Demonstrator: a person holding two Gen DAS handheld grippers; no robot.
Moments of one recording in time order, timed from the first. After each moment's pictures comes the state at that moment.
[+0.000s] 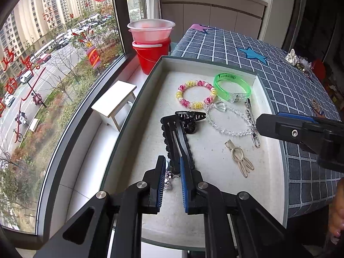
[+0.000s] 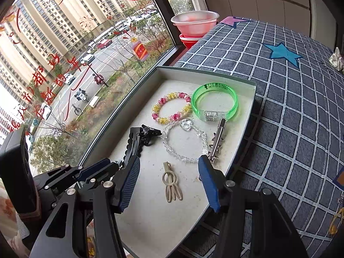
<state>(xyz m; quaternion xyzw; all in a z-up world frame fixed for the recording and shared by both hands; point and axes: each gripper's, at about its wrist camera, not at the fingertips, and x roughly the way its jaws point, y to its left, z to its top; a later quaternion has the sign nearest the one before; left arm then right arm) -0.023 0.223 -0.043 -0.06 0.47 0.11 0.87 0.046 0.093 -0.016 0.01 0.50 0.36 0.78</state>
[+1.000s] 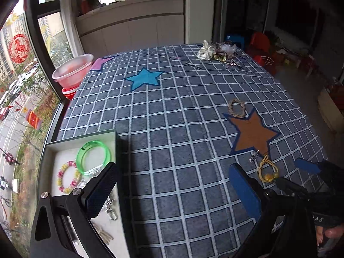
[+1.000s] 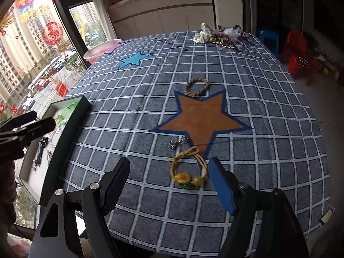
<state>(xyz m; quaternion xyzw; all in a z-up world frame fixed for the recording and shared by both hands) 0.088 0.009 0.013 0.05 0.45 -0.08 0.89 0.028 -0.184 -0.028 0.05 0.48 0.11 0.87</state>
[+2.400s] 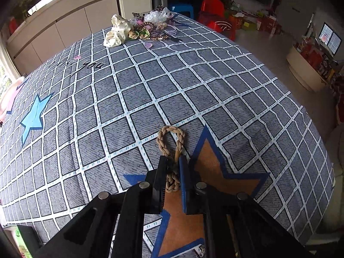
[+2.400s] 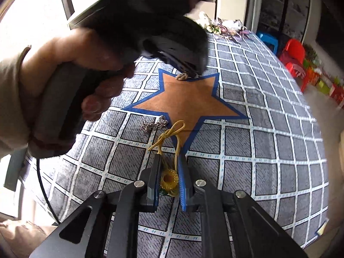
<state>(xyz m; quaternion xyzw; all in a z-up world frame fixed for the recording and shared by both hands) 0.214 -0.150 -0.062 0.12 0.51 -0.22 0.83 0.037 -0.183 -0.064 0.01 0.49 0.11 0.86</state>
